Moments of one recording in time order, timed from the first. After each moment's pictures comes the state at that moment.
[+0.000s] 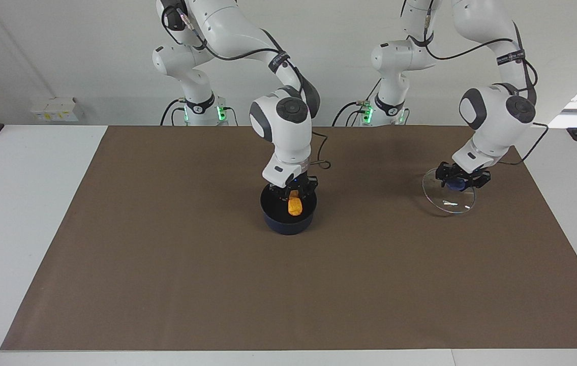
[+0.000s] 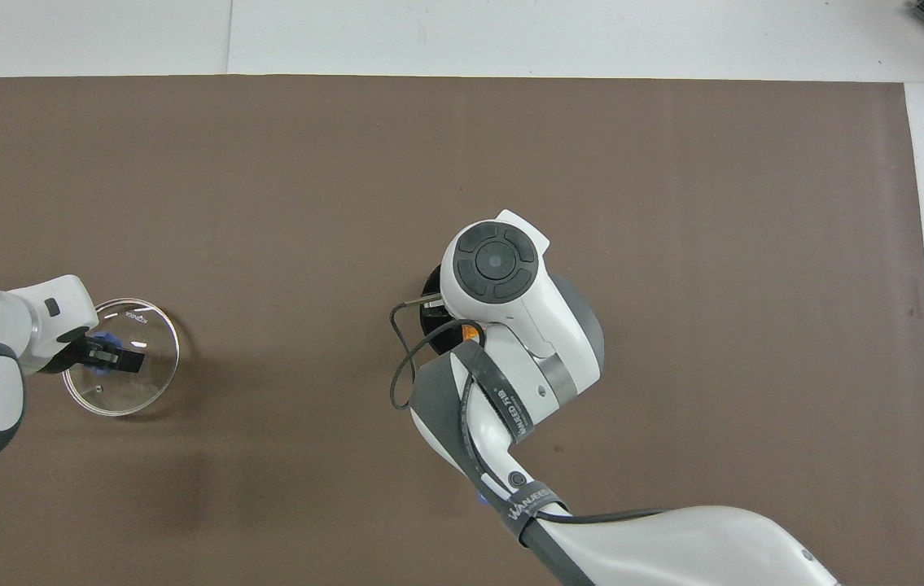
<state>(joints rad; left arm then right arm) 0.06 0.02 0.04 -2.32 -0.01 2.29 0.43 0.64 0.43 -0.07 -1.68 0.03 2.14 0.44</state>
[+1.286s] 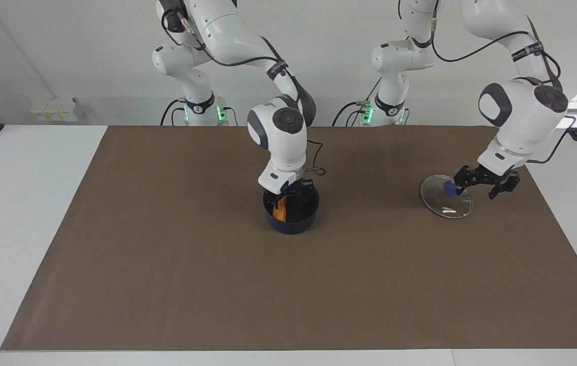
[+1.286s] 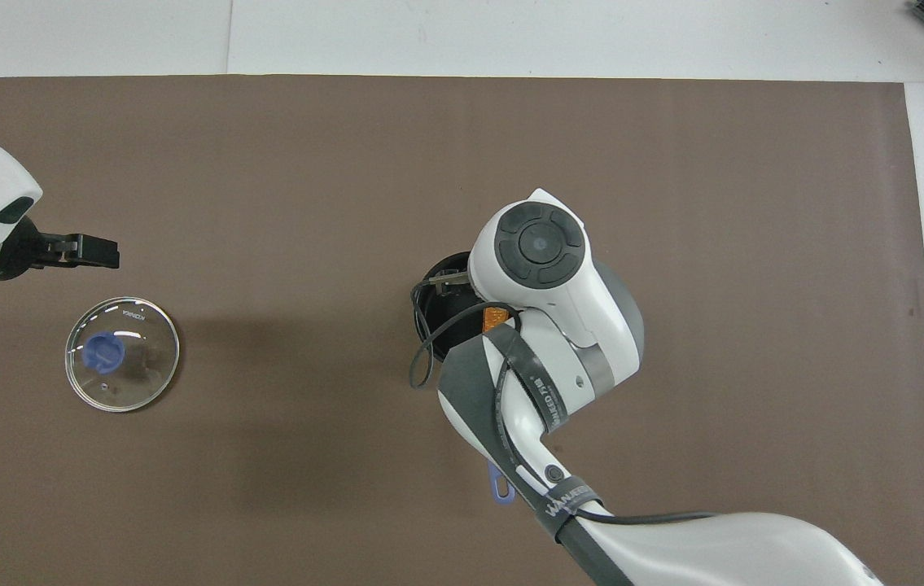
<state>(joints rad) 0.00 0.06 0.01 -1.88 -0.03 2.02 0.06 0.61 0.35 -0.10 -1.68 0.02 2.13 0.44</state>
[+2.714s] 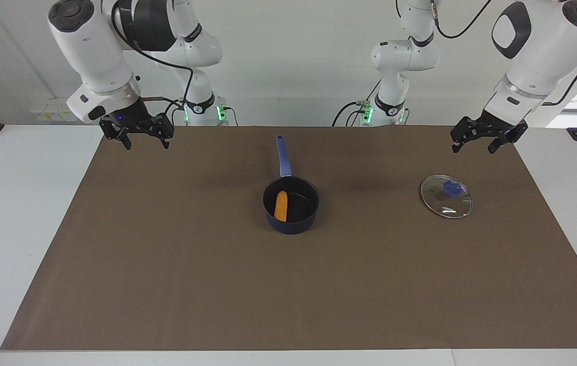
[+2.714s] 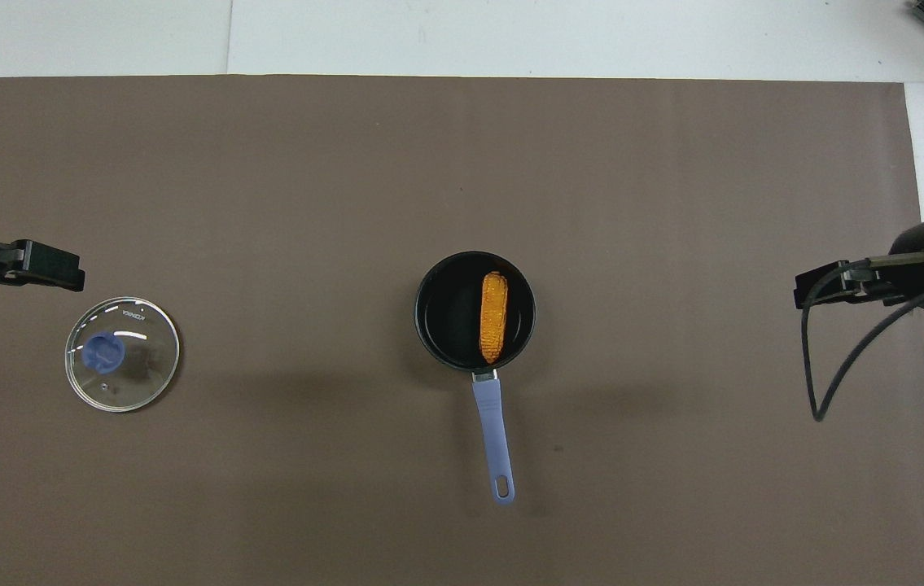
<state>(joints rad) -0.04 -0.02 0.01 -1.67 -0.02 1.63 0.04 0.09 -0.04 -0.12 -1.72 -0.01 1.62 -0.01</state>
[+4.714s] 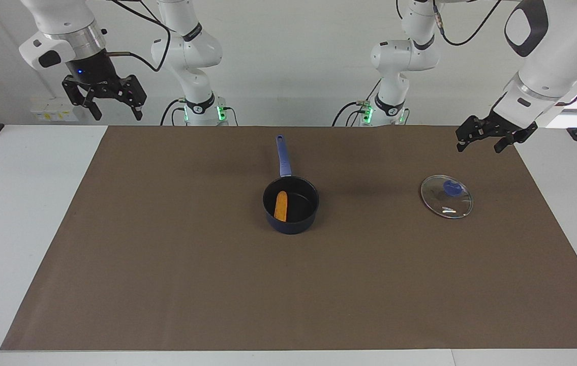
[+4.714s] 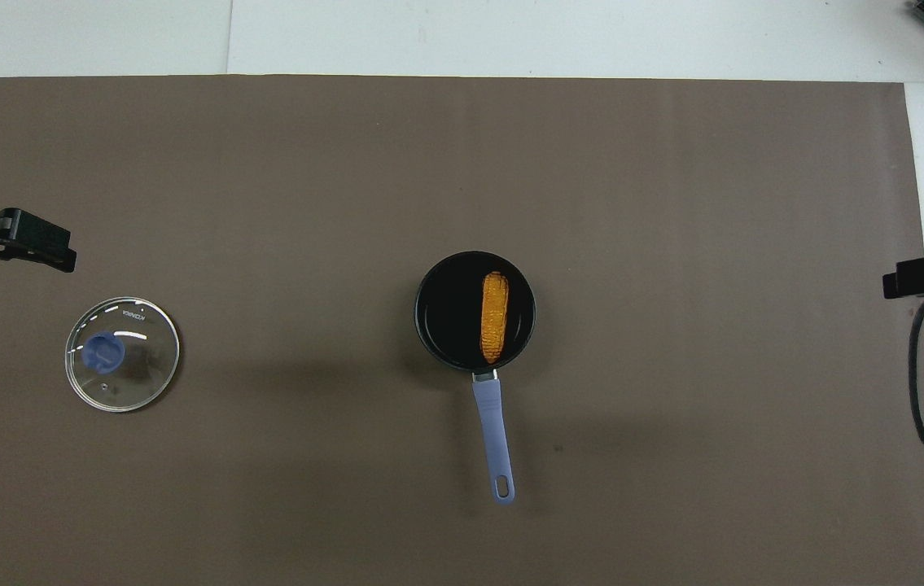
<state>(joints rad) -0.05 0.10 0.00 -1.46 -0.02 1.47 0.04 0.06 -0.08 -0.10 -1.56 0.00 1.52 -0.01</state>
